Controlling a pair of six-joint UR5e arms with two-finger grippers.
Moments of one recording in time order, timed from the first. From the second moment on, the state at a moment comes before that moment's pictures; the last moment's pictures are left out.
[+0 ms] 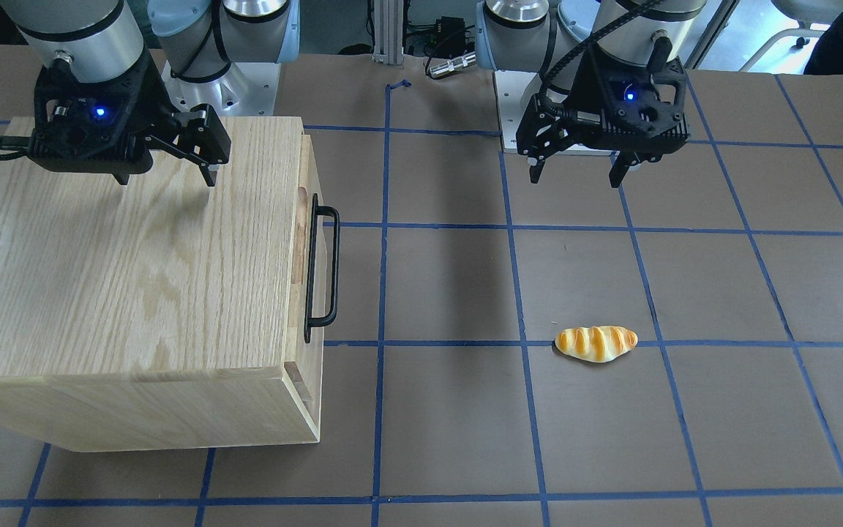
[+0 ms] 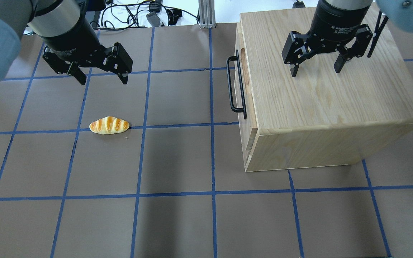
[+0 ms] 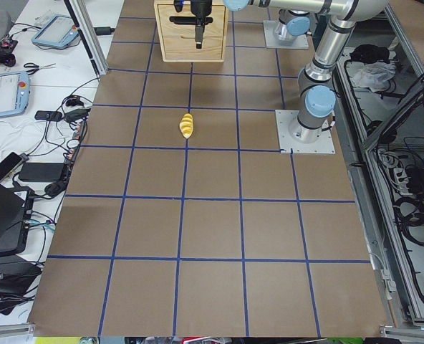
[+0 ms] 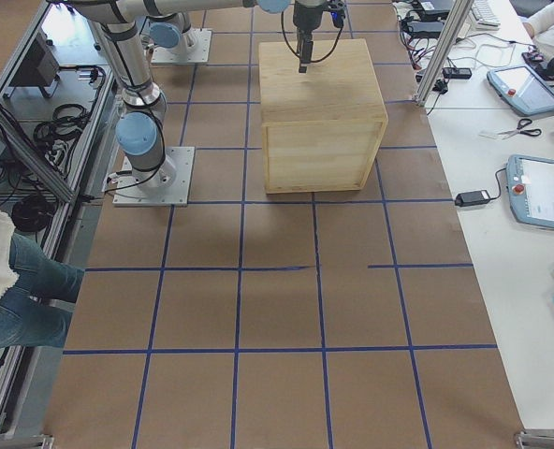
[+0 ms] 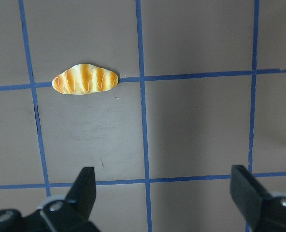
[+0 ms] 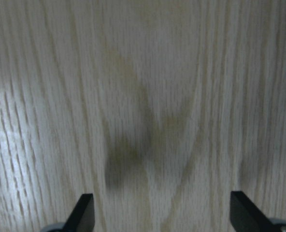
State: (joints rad) left arm -1.62 -1.56 -1.52 -1.57 1.58 -0.01; right arm 1.61 -1.51 1.43 -1.44 -1.61 0.01
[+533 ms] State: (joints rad) left arm -1.63 -1.56 -1.52 -1.57 1.58 -0.01; right arm 1.61 -1.51 1.43 -1.44 -1.61 0.01
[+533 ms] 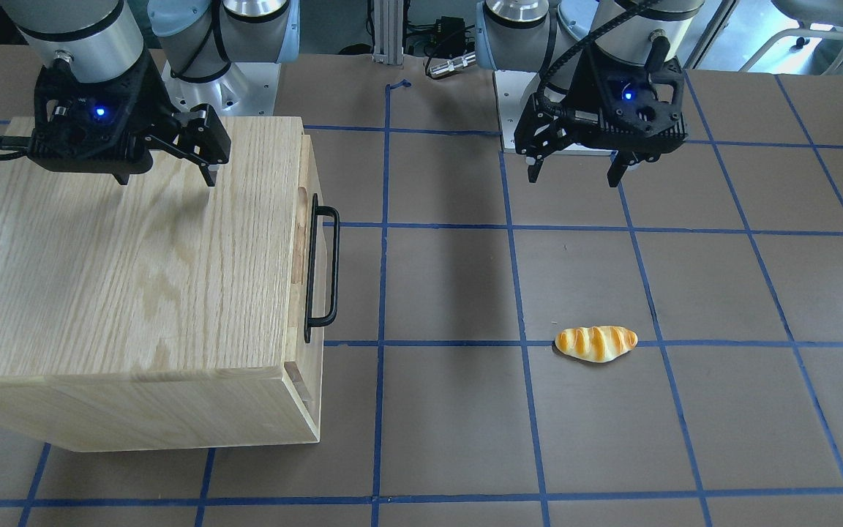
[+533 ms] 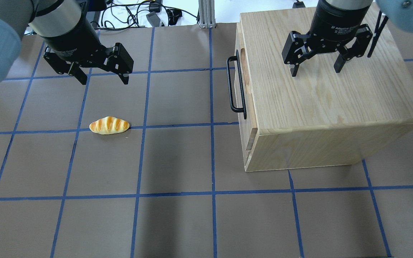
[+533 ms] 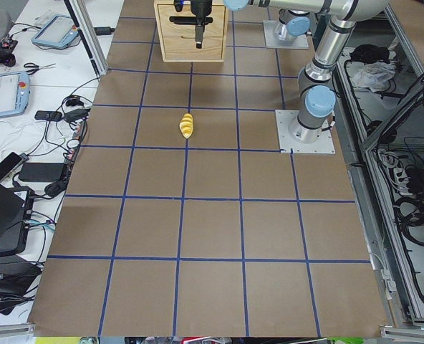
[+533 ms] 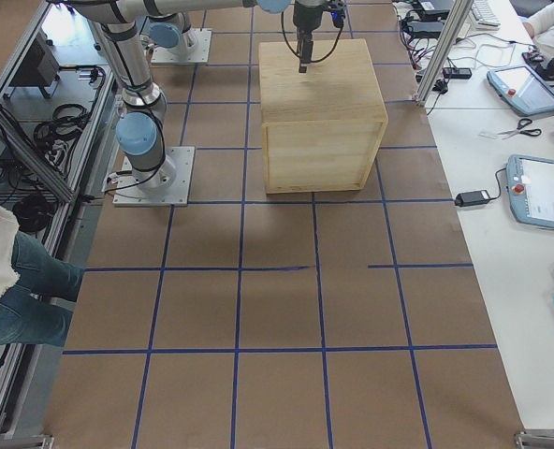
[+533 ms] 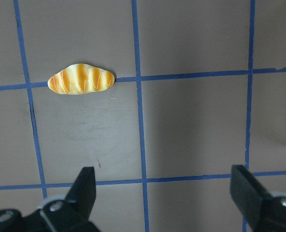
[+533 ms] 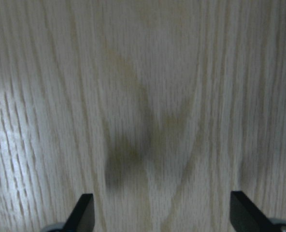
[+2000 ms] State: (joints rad) left arm -1.64 -1.60 -1.53 -1.55 1.55 -0.04; right arm 1.61 -1.51 1.43 -1.44 -1.61 0.01
